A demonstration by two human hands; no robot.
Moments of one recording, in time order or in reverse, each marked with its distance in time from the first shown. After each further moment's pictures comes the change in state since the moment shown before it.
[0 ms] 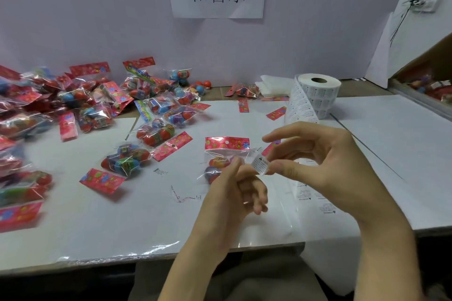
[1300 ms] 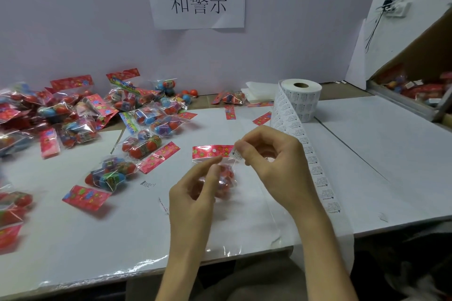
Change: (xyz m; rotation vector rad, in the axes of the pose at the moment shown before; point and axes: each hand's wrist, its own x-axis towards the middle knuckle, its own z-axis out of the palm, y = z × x) left_hand -0.002 0.006 -0.007 0.490 0.393 0.502; right_hand 0.021 0.030 0.043 -0.023 0.261 -0.021
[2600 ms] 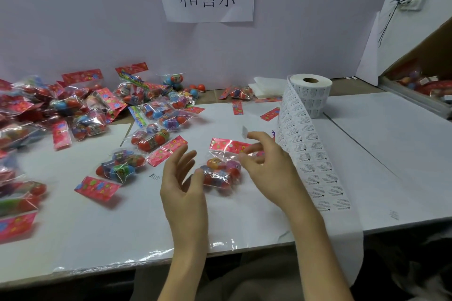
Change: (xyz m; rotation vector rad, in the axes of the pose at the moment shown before) left_hand 0.005 -0.017 -0.008 -0.031 0.290 -0.074; right_hand 0.000 0.025 0.023 -0.166 -0.106 0.356
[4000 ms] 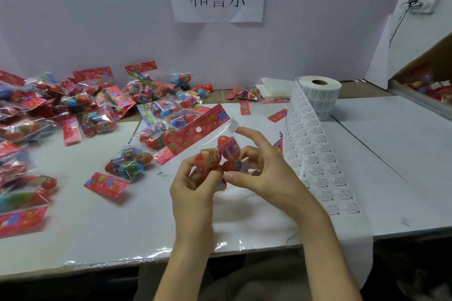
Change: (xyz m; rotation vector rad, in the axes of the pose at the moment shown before) left_hand 0.007 -0.004 -0.007 -0.156 -0.138 -0.170; right_hand -0.003 -0.001 0.009 0.304 -0.307 -0.151
